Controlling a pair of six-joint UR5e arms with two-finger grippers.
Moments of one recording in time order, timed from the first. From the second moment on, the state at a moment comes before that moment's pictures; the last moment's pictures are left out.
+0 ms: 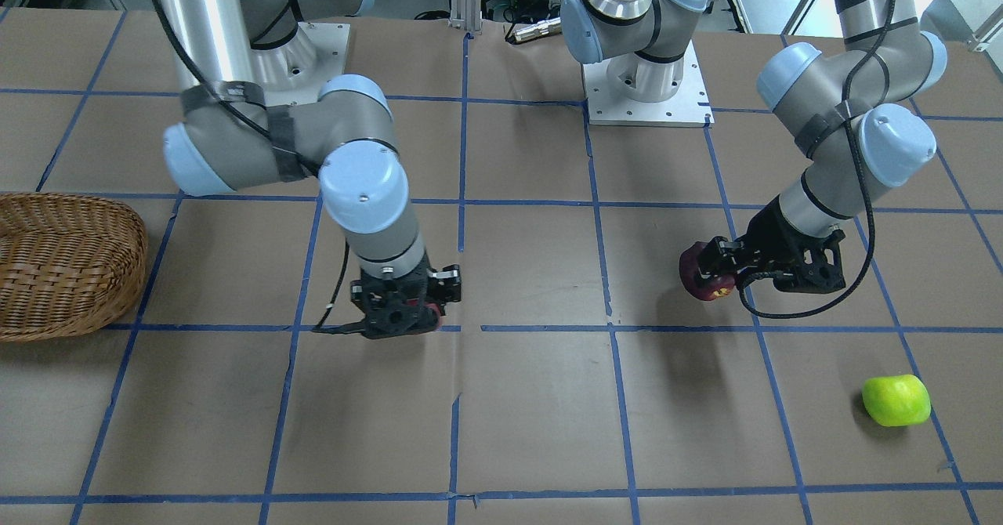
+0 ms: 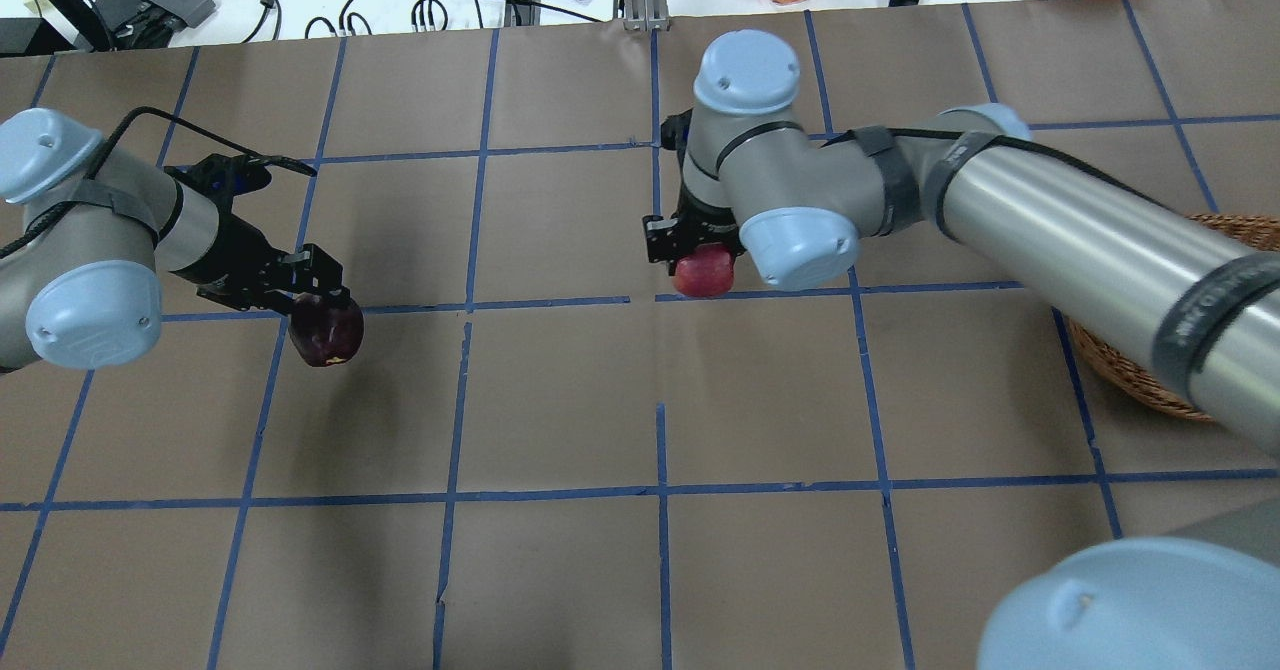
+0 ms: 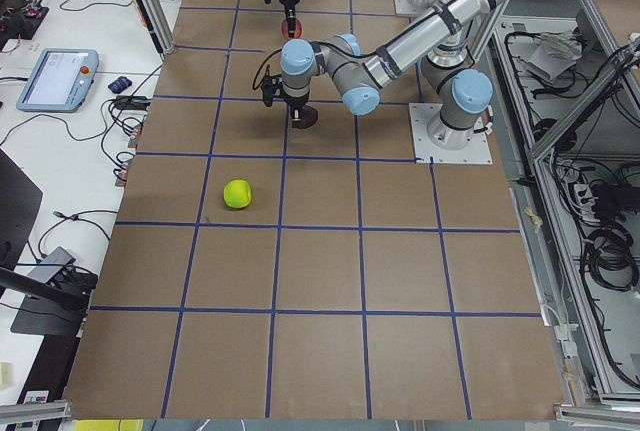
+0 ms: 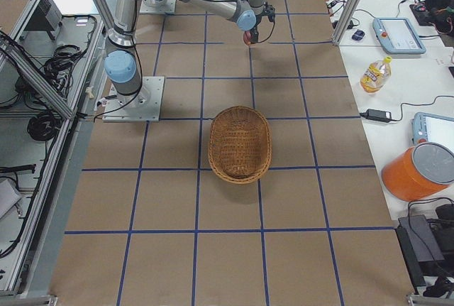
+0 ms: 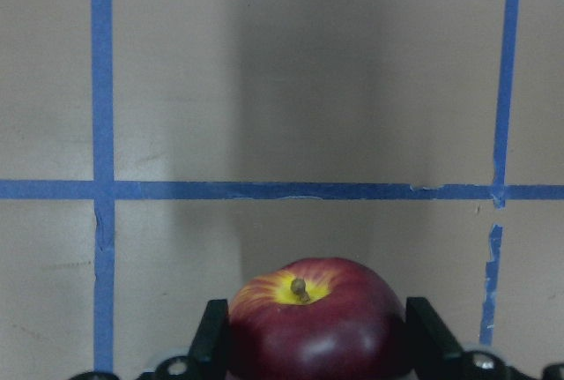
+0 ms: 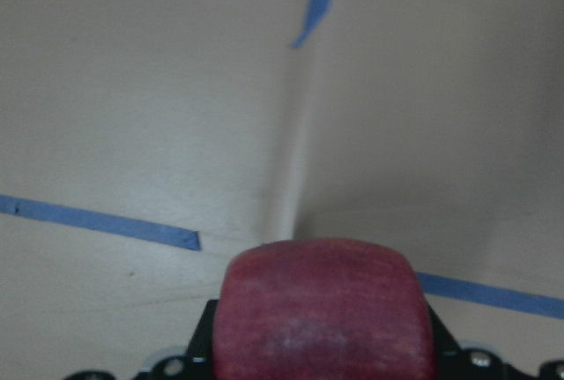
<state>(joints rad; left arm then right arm) -1.19 -1.74 -2.03 -0.98 1.32 0.29 1.79 -1.17 1.70 -2.15 -1.47 0.14</state>
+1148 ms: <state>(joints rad) -1.83 -1.95 -1.93 -0.66 1.41 -0.66 0.84 -1.32 1.77 -2.02 -1.61 -0.81</state>
